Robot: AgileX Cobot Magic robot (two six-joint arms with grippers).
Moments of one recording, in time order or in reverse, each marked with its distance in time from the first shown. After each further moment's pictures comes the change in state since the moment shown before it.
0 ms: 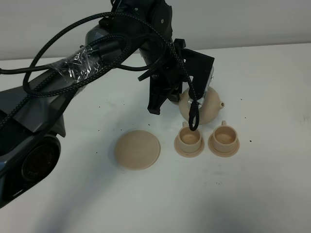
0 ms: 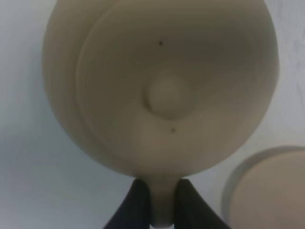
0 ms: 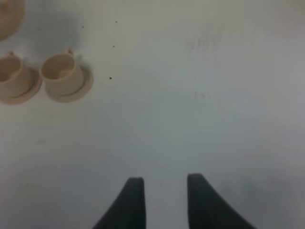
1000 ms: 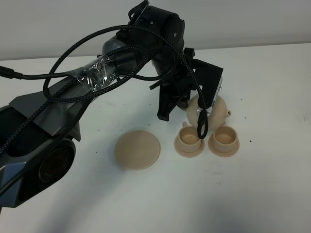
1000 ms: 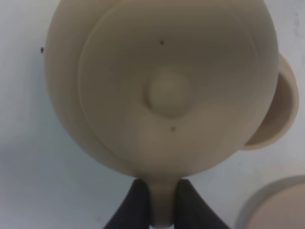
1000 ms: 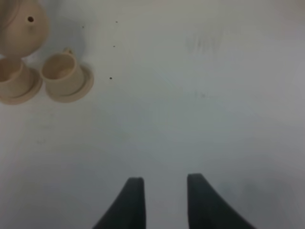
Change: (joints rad) left arm -0.028 0.057 -0.029 0.012 -0.034 -0.002; right arm 0.000 0.000 0.000 0.001 0.000 0.000
